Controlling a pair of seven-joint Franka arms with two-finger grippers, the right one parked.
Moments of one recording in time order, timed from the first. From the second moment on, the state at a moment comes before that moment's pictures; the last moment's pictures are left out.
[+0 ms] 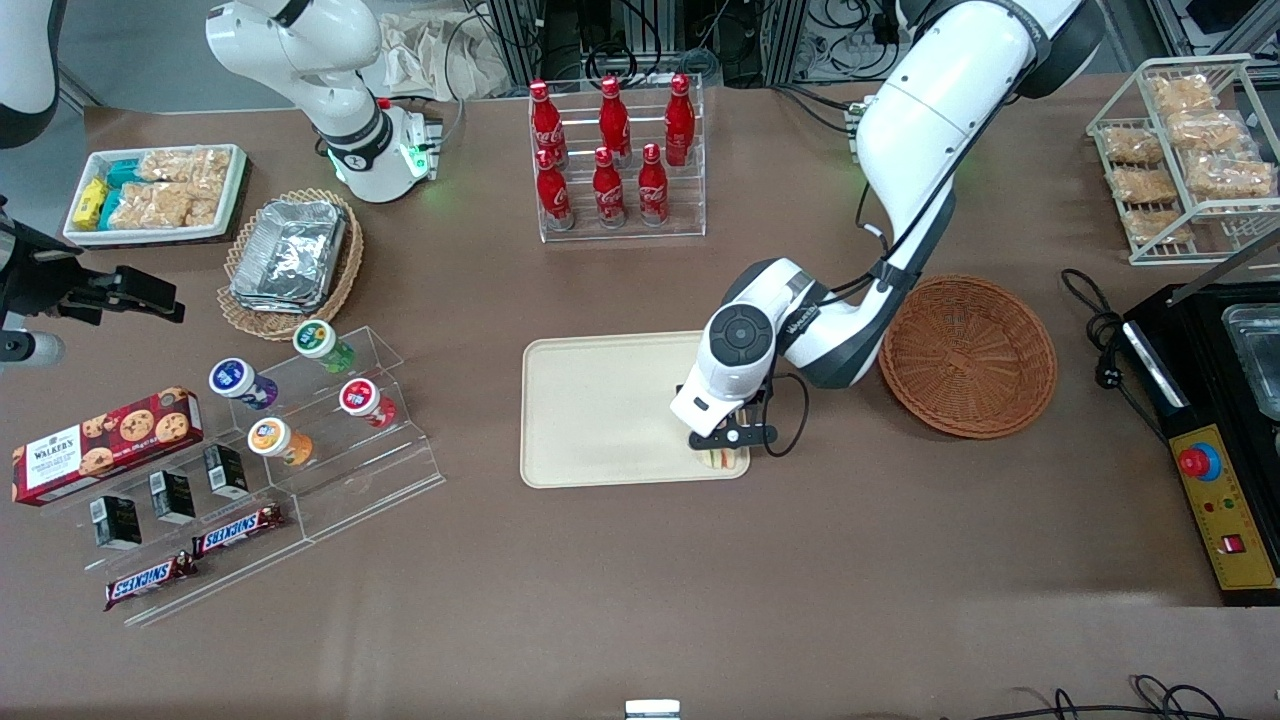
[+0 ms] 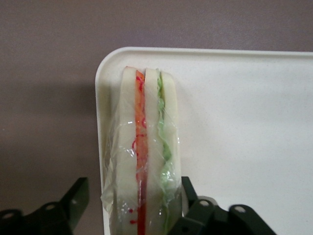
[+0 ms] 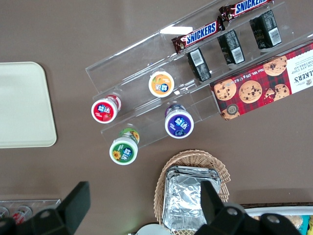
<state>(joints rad) -0.37 0.69 -0.33 -1.62 0.20 2.21 -0.82</state>
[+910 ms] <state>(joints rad) -0.35 0.45 -0.24 -1.49 0.20 1.90 -0.92</state>
